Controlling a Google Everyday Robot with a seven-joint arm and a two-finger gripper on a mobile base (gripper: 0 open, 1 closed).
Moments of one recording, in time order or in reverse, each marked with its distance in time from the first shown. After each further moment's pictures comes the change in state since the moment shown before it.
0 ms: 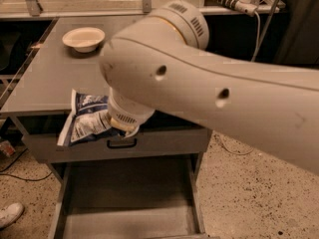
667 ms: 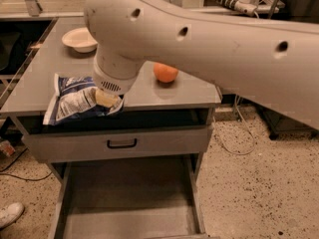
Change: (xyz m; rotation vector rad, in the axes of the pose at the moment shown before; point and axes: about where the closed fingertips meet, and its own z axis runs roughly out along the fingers) arm -0.048 -0.048 0.021 -0.056 -0.054 -0.060
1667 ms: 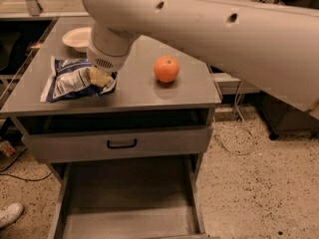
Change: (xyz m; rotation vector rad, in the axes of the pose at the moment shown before) arm -0.028 -0.058 0.024 0.013 -0.035 -0.008
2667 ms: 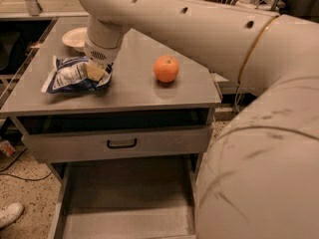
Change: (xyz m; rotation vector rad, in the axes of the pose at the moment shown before) arm -0.014 -0.037 0.062 -0.073 0.018 0.006
